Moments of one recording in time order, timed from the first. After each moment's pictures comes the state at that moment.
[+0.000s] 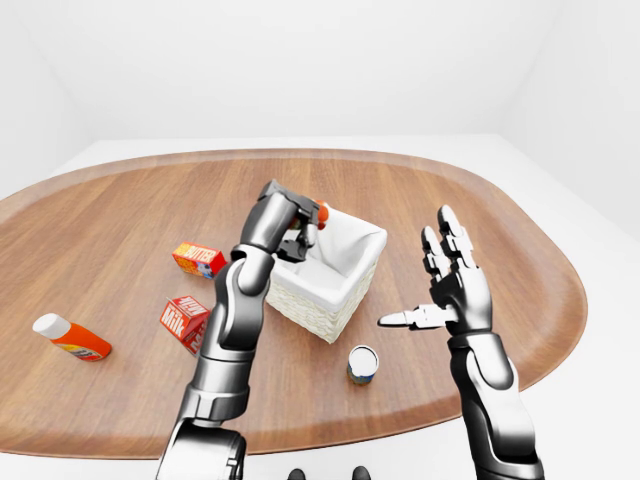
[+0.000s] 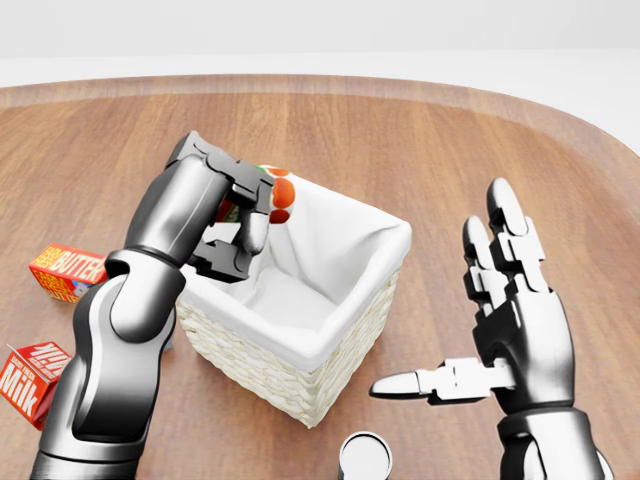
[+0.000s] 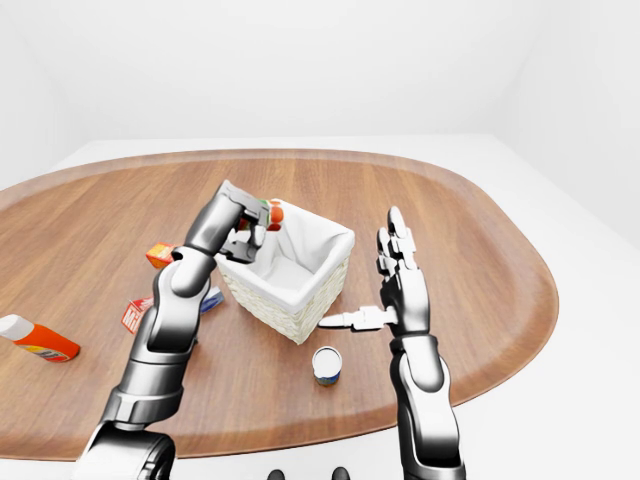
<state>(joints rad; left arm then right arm) -0.53 0.06 -0.04 0.03 0.70 0.09 -0.23 0.04 -0.02 -0.05 -0.38 0.10 0.09 0.09</state>
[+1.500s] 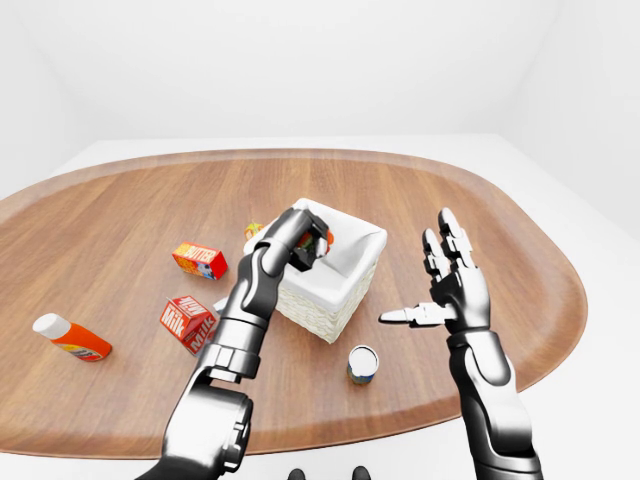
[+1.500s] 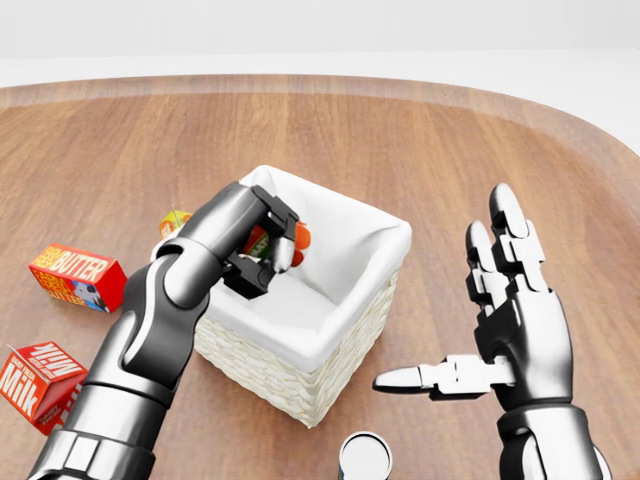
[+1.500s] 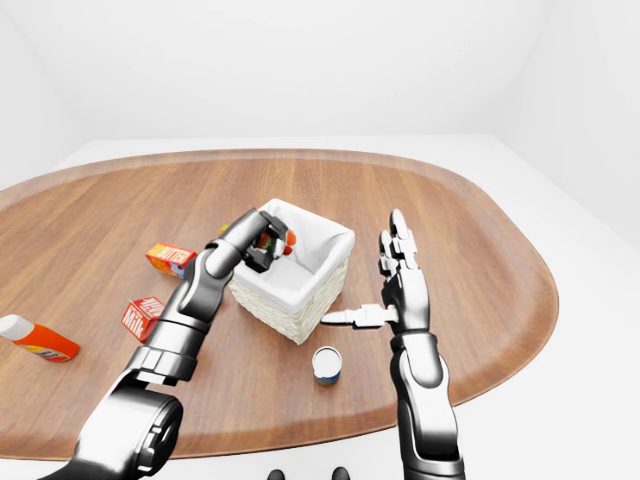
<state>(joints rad) -0.74 0.06 -0.06 0.55 0.73 0.09 -0.29 0.02 -0.02 -0.07 -0.34 0.11 0.09 0.08</state>
